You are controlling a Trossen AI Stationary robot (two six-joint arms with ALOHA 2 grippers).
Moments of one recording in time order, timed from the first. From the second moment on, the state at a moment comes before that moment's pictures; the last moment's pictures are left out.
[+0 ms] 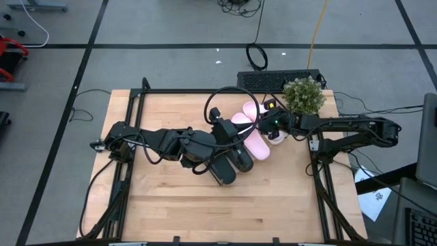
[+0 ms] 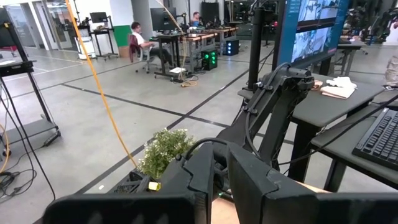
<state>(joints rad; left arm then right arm) -0.31 1.94 2.25 -0.42 -0.81 -0.08 -0.33 1.19 0.57 -0.11 0.42 -0.93</state>
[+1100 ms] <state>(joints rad) -0.30 1.94 2.25 -0.41 -0.81 -0.08 -0.29 1.13 0.57 -0.23 0.45 -0.90</state>
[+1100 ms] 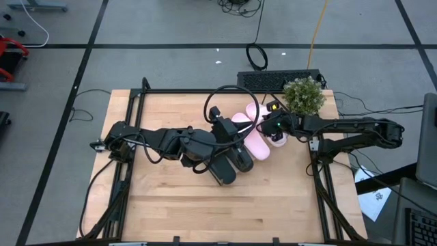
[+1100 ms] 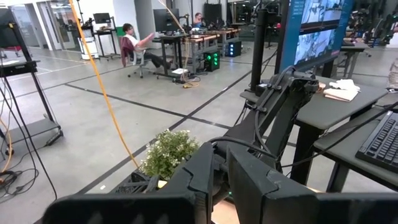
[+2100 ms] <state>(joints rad) -0.30 1.94 2.25 -0.41 -0.81 -0.09 -0.27 1.13 0.57 -0.23 0.53 -0.90</state>
